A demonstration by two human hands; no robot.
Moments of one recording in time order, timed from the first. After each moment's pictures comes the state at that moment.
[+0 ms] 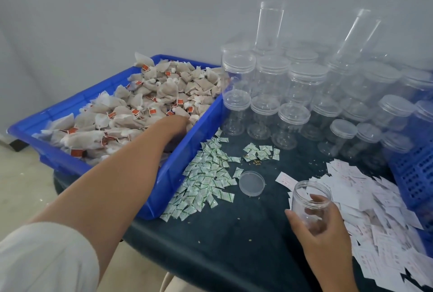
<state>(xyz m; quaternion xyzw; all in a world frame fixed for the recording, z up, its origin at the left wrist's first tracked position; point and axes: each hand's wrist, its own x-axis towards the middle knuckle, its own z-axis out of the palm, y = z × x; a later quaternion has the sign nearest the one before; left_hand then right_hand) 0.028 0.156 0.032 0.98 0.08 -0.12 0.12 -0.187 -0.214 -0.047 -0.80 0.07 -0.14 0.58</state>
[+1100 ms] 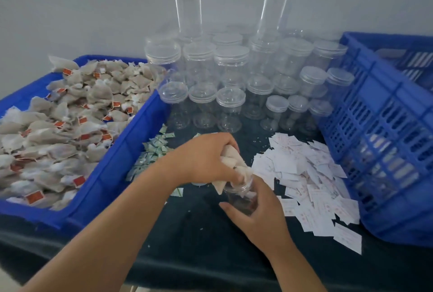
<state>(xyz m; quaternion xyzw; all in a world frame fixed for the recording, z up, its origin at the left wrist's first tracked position) -0.101 -0.049 0.092 0.92 -0.22 -0.15 0.28 -0.189 -0.219 -0.050 -0.84 -0.02 -0.12 0.53</state>
